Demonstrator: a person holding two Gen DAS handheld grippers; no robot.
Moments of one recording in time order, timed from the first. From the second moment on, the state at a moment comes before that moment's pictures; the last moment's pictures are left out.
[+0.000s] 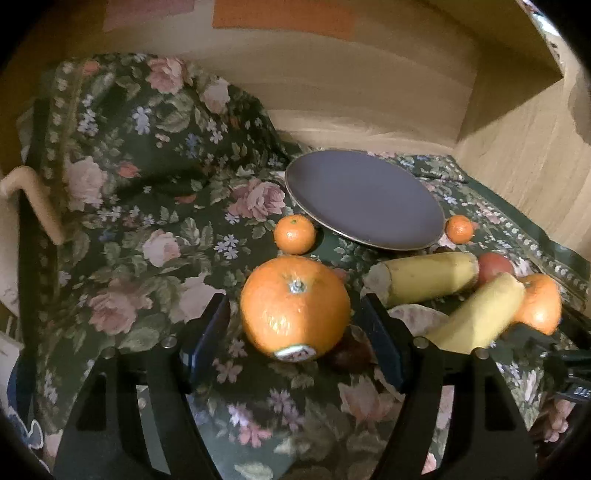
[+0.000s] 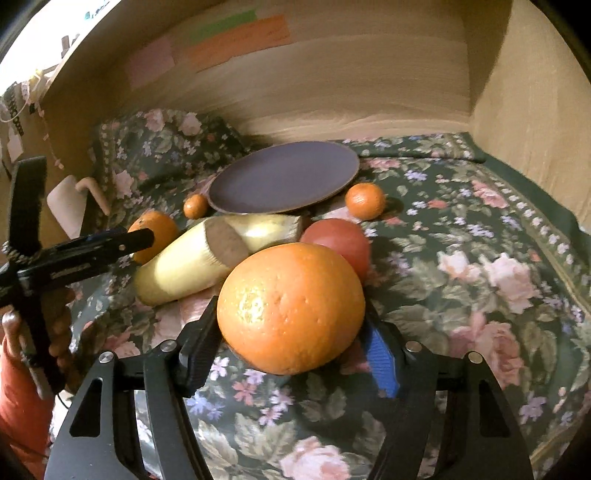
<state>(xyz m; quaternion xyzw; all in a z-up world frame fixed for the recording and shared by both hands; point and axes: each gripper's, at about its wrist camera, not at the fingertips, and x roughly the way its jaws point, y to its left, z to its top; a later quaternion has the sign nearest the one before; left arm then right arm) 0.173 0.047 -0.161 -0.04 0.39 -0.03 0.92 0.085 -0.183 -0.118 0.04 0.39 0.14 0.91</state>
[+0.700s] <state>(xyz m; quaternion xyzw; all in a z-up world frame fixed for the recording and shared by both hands) 0.183 0.050 -0.168 -0.05 0.38 -0.02 0.92 0.098 -0.196 -0.101 0.03 0.37 0.13 0.92</state>
